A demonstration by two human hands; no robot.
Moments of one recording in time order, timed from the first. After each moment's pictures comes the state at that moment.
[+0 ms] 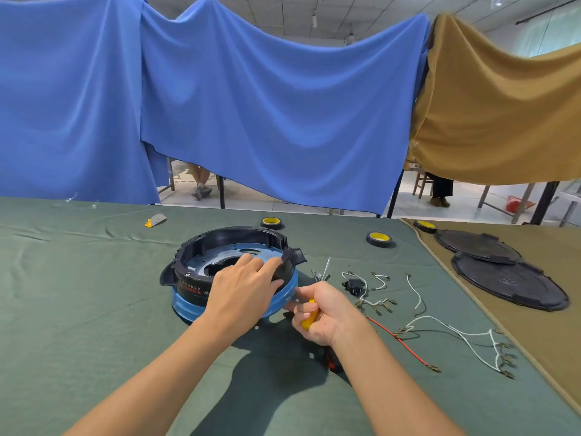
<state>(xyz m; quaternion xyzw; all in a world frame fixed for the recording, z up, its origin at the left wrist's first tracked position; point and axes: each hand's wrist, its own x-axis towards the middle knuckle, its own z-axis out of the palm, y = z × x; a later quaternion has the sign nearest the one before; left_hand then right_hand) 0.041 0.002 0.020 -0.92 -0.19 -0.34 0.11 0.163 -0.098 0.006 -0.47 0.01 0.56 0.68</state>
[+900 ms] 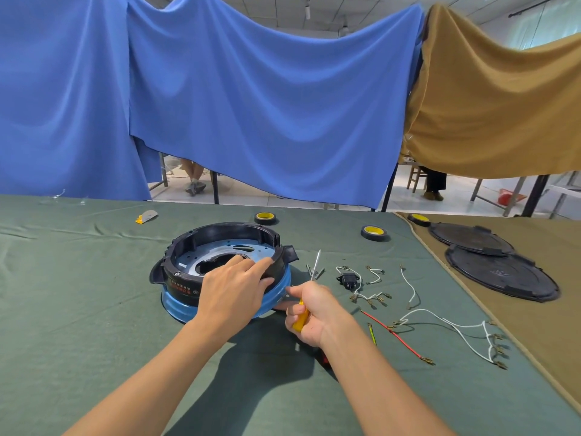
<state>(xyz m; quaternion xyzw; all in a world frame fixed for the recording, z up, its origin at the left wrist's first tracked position) 0.043 0.005 0.009 -0.90 -0.18 -0.39 0.12 0.155 -0.093 -0.001 -0.57 -0.04 0.46 0.68</state>
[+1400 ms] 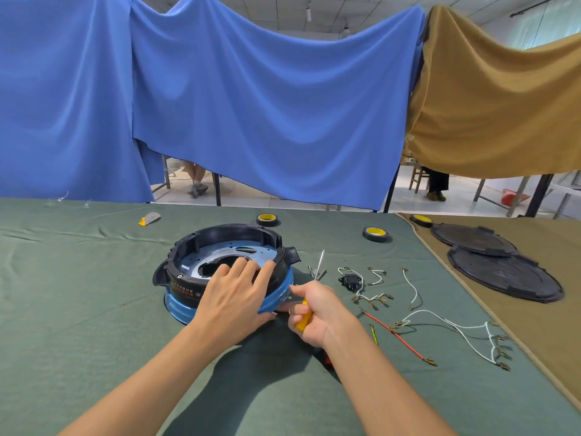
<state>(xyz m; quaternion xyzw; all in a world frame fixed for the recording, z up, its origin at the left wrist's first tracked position) 0.033 0.007 0.003 -0.92 -0.16 -0.27 0.23 0.154 -0.094 0.000 -0.56 -0.03 0.47 0.69</state>
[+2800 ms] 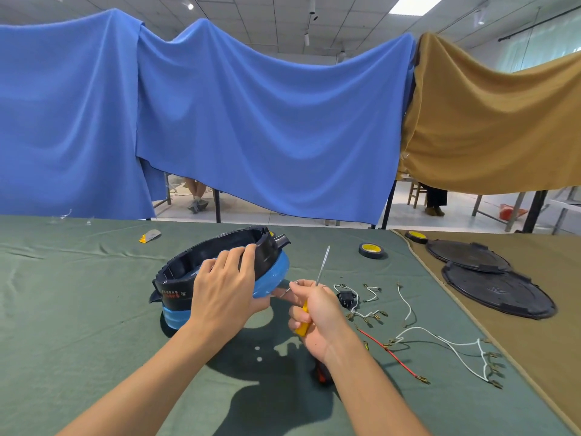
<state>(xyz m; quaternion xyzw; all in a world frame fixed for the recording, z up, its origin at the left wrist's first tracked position) 0.038 0.001 0.039 -0.87 -0.25 -0.38 0.17 0.146 -0.110 0.025 -0.51 -0.14 0.40 0.75</state>
